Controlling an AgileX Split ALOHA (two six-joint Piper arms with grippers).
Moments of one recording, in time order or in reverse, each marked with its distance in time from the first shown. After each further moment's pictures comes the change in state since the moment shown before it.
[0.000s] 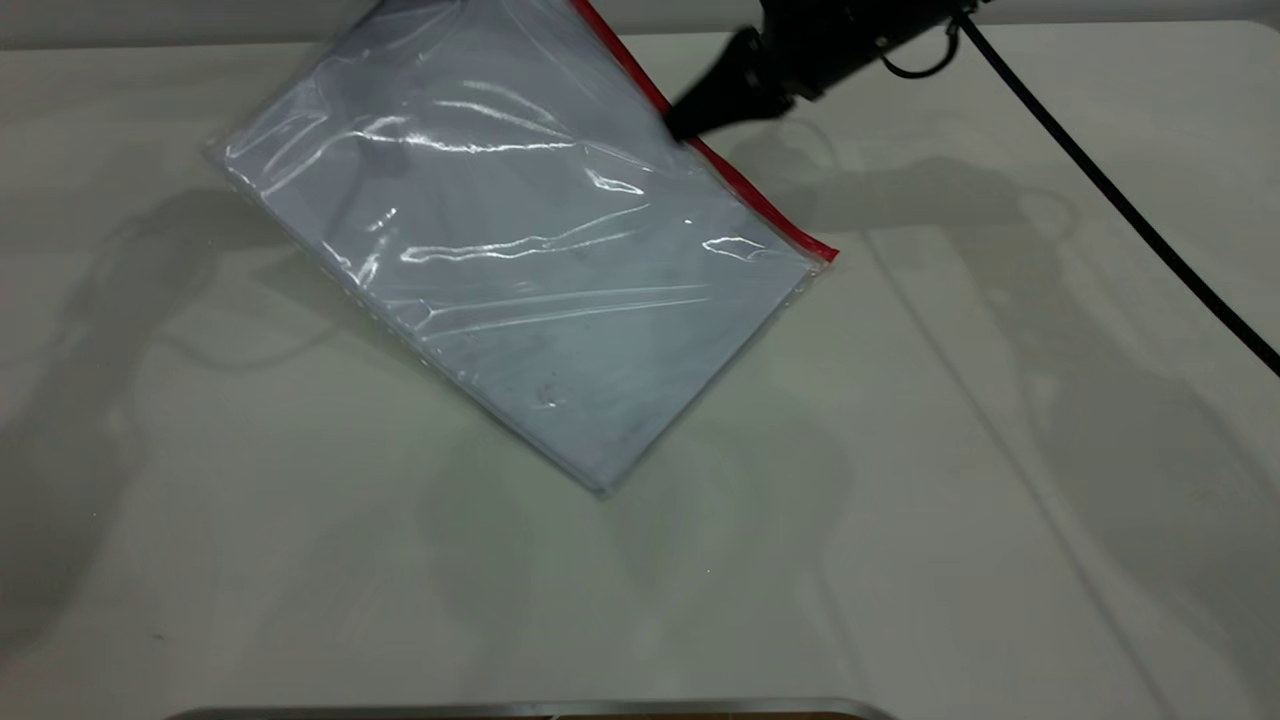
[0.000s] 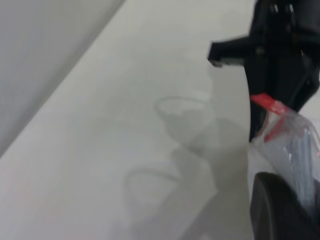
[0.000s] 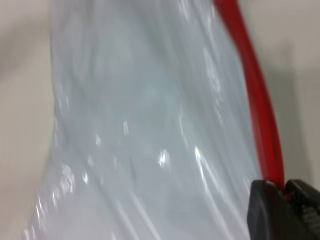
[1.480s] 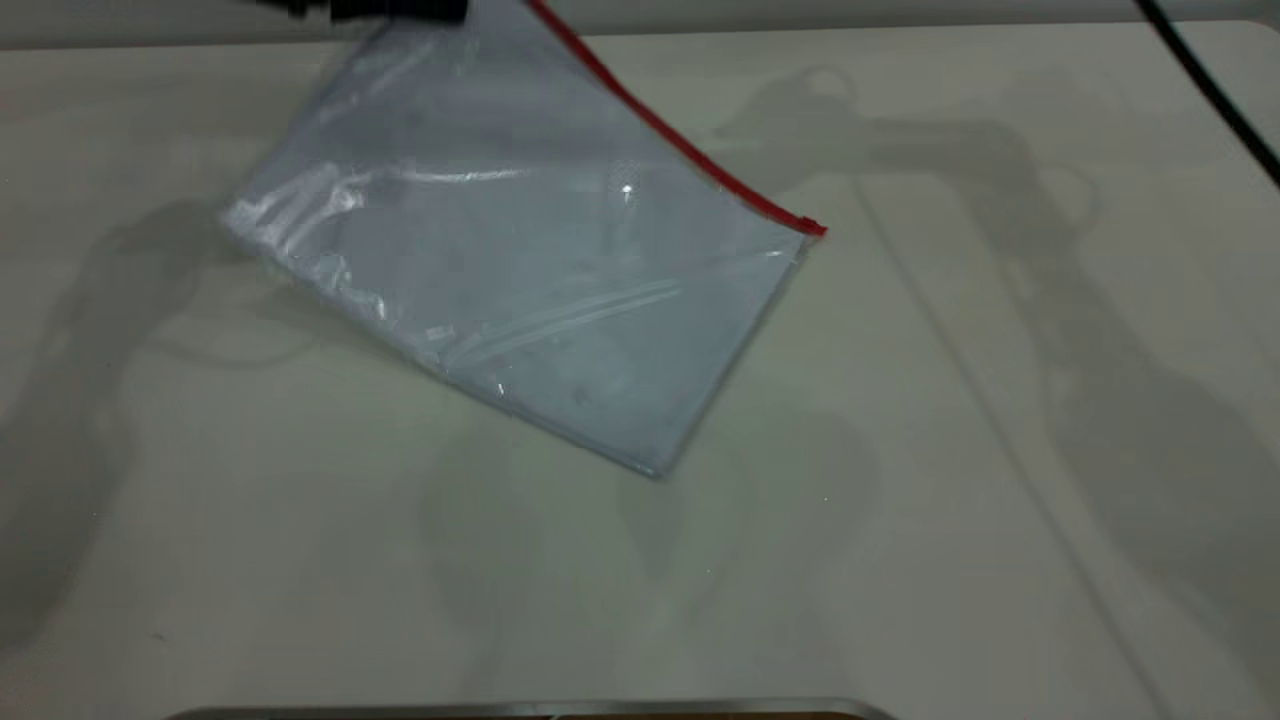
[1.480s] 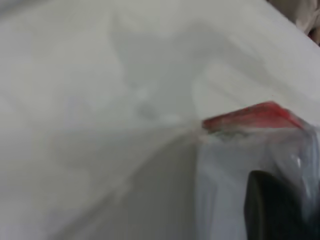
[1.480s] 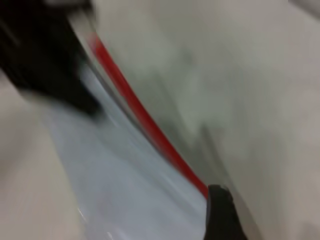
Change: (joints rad) left arm 0.013 -0.005 0.107 0.028 -0.031 -0.382; right arm -0.025 0.020 -0.593 -0.122 0.192 0.623
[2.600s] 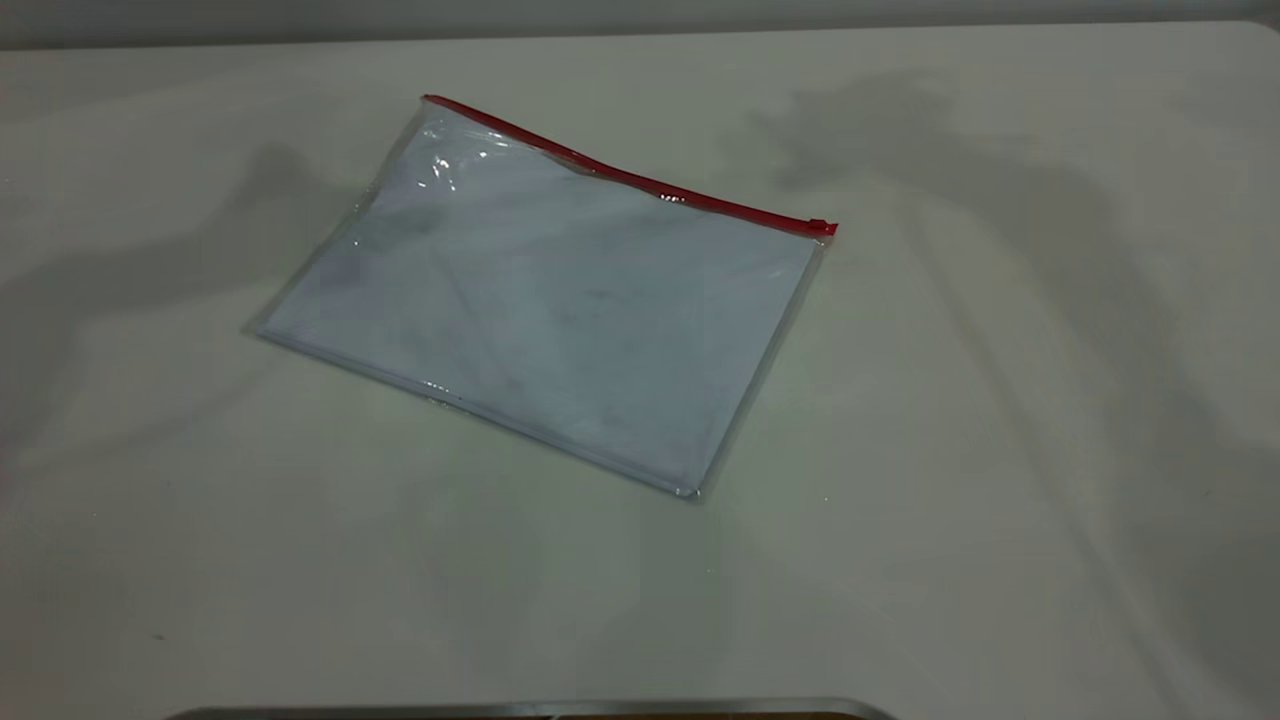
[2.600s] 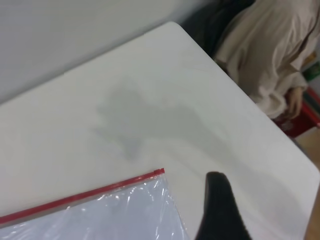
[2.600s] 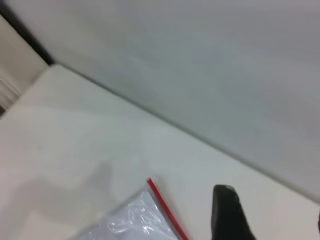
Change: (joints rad) left arm 0.044 -0.619 0.030 0.241 0.106 -0.597; right arm 0.001 -0.503 -0.019 -0.371 0.010 0.475
